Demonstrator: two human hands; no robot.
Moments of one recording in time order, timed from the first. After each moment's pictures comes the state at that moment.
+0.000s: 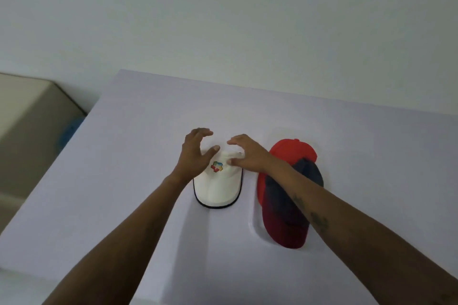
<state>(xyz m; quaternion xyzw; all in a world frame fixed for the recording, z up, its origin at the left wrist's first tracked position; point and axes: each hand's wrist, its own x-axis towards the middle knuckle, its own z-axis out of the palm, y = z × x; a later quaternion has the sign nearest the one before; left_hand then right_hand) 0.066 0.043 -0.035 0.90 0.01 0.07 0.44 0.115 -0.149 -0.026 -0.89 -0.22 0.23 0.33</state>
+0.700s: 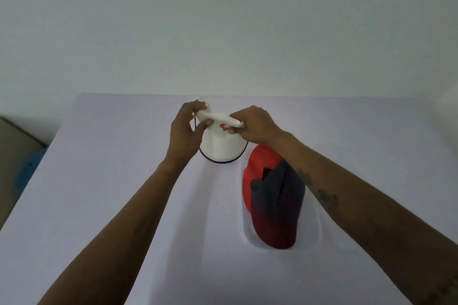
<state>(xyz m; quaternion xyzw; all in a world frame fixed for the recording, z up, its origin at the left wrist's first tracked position) 0.121 0.015 0.045 0.83 -0.06 0.16 0.53 0.156 -0.178 0.068 -0.95 -0.21 0.04 0.21</state>
